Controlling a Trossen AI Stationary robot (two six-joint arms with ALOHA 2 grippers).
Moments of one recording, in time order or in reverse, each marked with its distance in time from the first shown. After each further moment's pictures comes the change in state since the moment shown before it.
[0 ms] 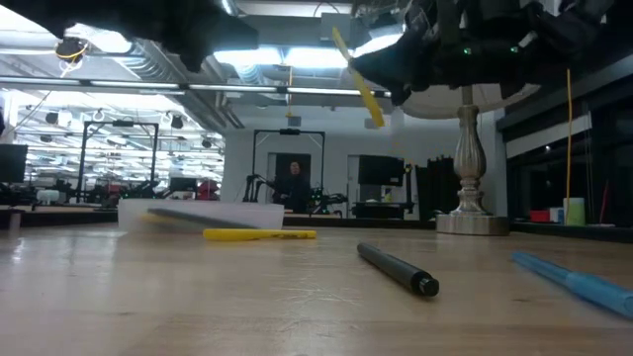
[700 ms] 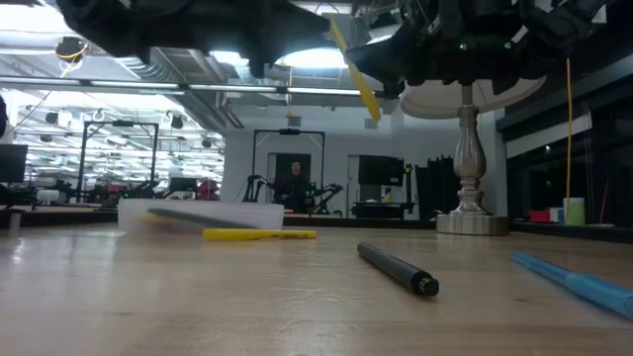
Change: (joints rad) left arm 0.147 0.390 0.156 0.406 0.216 0.039; right arm -0.021 0.003 0.044 -0.055 -0.084 -0.019
